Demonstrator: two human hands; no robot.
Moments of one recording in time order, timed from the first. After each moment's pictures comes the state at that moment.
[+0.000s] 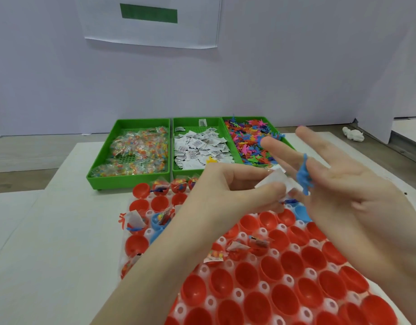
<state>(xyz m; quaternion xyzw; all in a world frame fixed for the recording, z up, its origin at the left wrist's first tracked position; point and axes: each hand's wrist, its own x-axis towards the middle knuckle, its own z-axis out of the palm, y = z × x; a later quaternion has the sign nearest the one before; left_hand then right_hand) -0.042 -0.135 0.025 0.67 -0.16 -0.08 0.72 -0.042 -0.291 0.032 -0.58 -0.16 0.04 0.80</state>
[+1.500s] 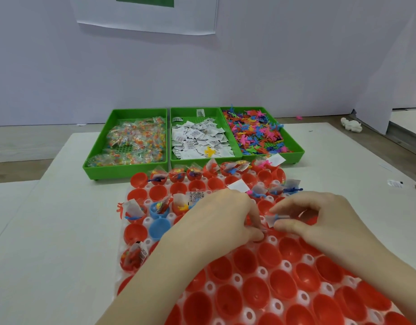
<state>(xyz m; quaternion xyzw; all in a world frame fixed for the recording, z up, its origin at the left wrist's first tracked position) -0.026 -0.139 -0.018 0.94 -0.25 -0.06 0.22 -0.039 -0.308 -0.017 -0.93 -0.11 -0.05 0.35</state>
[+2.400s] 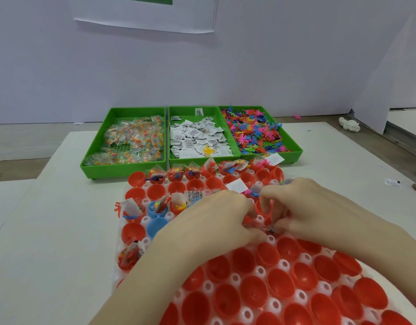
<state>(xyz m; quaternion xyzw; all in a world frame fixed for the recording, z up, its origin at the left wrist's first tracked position) -0.026 -0.137 -0.016 0.94 -0.25 -0.09 0.21 -0.012 -0.305 0.000 -0.95 -0.29 0.06 0.07</state>
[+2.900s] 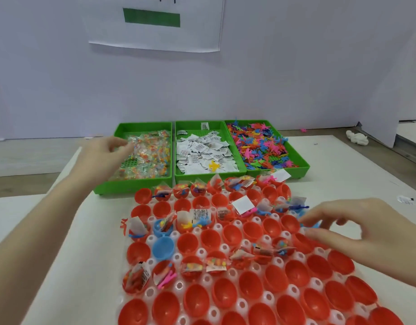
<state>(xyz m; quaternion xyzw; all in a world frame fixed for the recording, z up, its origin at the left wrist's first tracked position) 0.059 0.024 -0.012 0.91 0.12 0.16 0.35 -0.033 -0.346 0.013 -0.94 -0.25 -0.04 0.21</state>
